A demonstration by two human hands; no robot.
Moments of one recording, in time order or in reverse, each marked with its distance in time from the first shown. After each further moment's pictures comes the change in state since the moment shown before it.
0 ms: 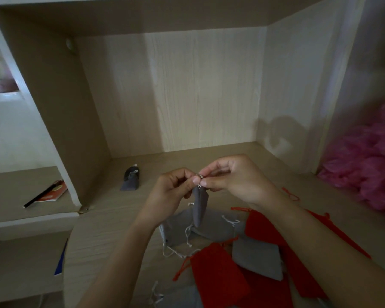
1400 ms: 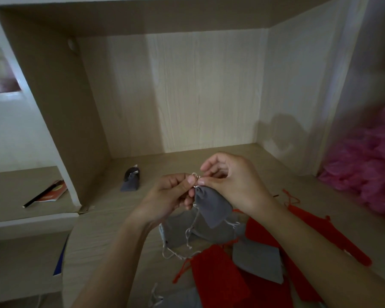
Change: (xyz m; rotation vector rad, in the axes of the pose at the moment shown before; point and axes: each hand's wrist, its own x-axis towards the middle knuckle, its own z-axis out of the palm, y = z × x) left_hand -0.002 0.004 -0.005 -0.255 -0.107 -0.177; right_hand -0.001 0.000 0.009 -0.260 0.151 -0.192
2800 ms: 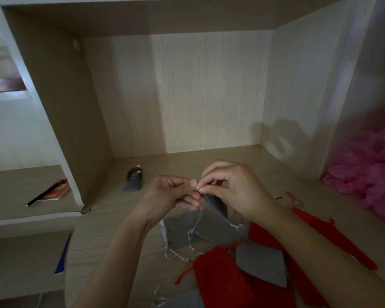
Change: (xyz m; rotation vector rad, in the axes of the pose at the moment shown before) left_hand -0.001 0.005 -0.006 -0.019 0.115 -0.125; right_hand 0.001 0.016 -0.002 -0.194 -0.135 -0.335
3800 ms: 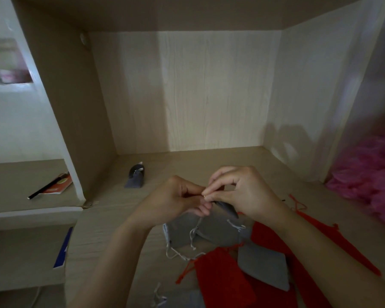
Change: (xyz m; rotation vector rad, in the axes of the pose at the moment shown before) left_hand -0.011 0.008 0.000 0.326 -0.205 0.080; right_hand -0.001 -0.003 -0.001 0.147 -0.041 0.130
